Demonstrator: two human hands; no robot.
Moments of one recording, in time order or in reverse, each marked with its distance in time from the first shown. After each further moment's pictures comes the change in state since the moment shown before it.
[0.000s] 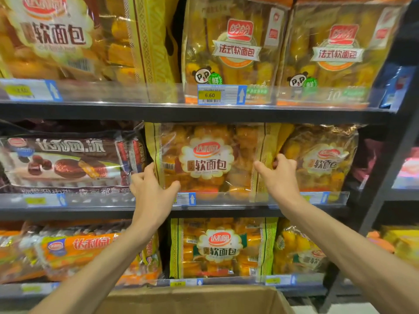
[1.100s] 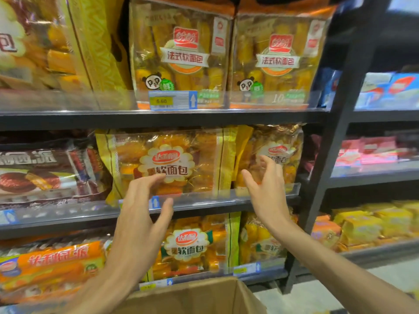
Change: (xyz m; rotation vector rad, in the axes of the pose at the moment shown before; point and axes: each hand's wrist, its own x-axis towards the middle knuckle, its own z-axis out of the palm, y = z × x) left_hand -0.092 0.052 -0.001 0.020 -0.061 0.458; right_hand -0.034 0.043 -0.057 -0.019 0.163 -0.206
